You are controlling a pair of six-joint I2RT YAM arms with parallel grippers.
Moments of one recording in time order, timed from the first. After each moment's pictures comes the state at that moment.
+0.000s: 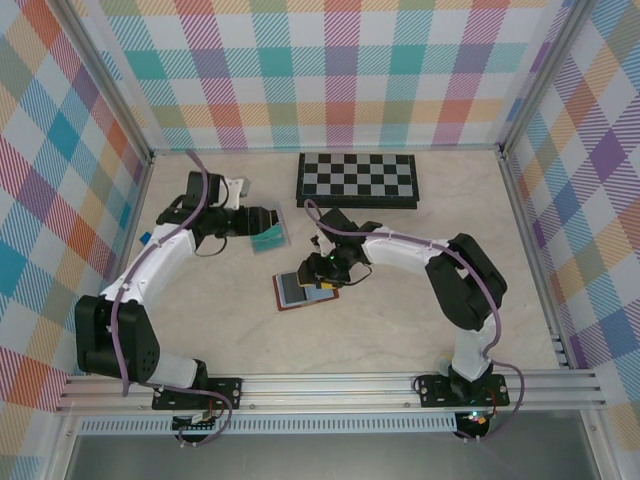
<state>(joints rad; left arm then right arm) -0.16 1.41 1.10 -0.56 0.42 -0.25 0.77 1.90 1.26 -0.52 -0.52 0.68</state>
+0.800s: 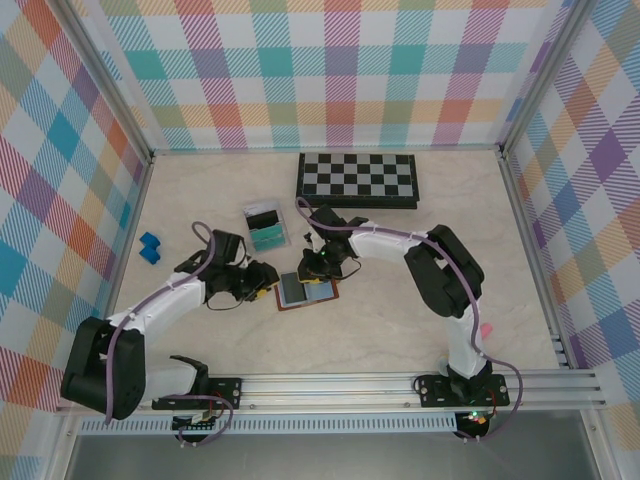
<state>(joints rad) -0.33 1.26 0.64 -0.40 0.47 -0.87 0.77 2.05 1.39 -0.53 -0.49 0.68</state>
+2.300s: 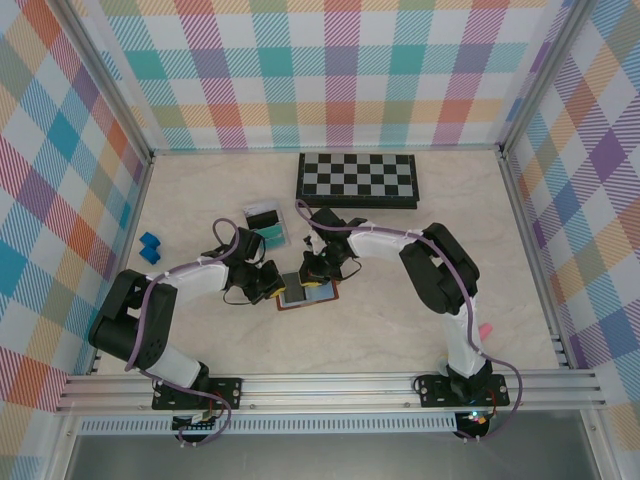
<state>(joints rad) -0.39 1.53 0.71 -0.34 0.40 -0.94 0.76 2.08 1.39 -0.53 -0.56 0.66</state>
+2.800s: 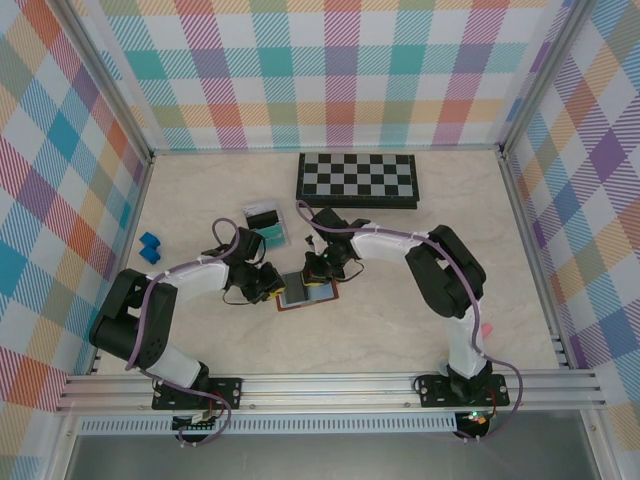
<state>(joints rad) -0.39 1.53 0.72 -0.39 0.38 -0.94 0.76 2.03 1.35 -0.53 -0.49 0.63</state>
